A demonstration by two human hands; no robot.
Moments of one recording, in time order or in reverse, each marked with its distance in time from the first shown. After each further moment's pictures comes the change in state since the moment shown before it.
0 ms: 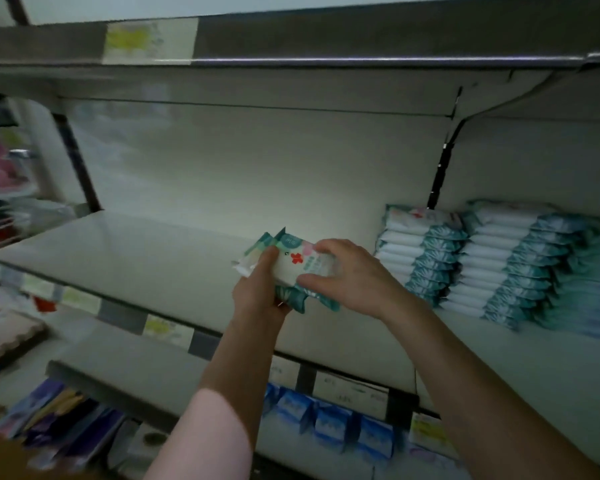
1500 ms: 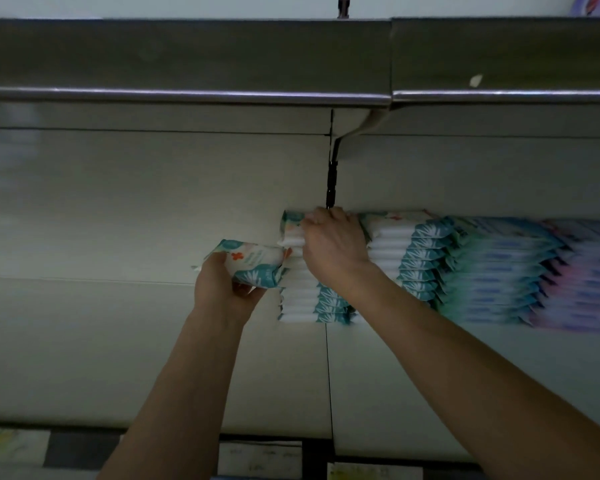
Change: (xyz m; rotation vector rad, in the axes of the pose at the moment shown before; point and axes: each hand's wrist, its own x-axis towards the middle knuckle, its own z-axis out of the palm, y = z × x) left_hand 0.027 -0.022 0.117 -0.212 -0.237 -0.139; right_hand 0.046 0.090 -0.077 -0.777 0.283 0.156
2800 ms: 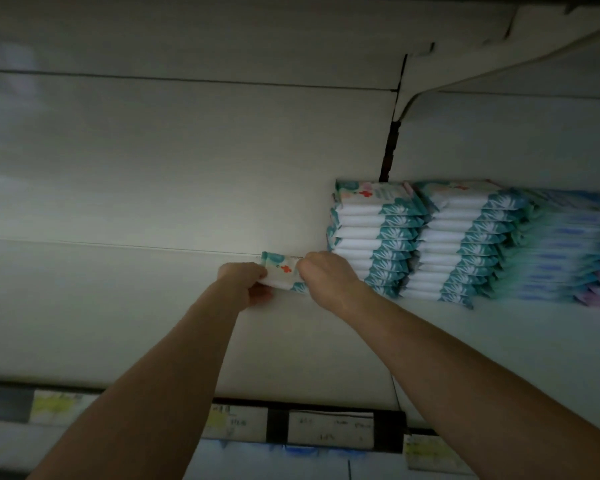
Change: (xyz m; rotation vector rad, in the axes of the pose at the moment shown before) left_hand 0.067 0.029 -0.078 0.905 0.255 -0.197; right_hand -0.017 -0.090 0.065 0.035 -0.304 -0.222
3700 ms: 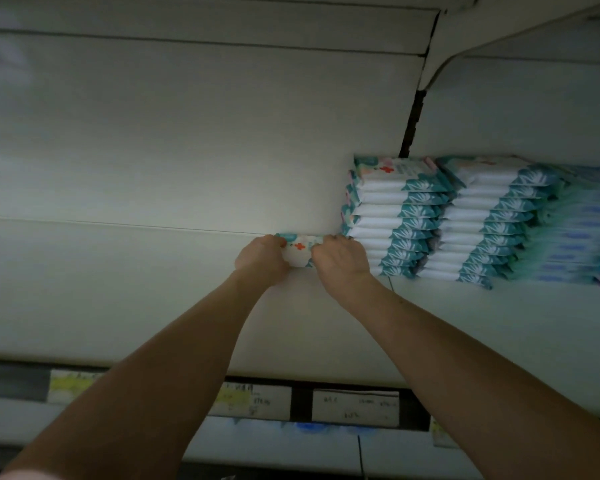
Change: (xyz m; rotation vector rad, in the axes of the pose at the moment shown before) left_hand 0.016 -0.010 0.001 1.173 0.110 0.613; right_hand 0.009 -0.022 0.026 0.106 0.051 0.199
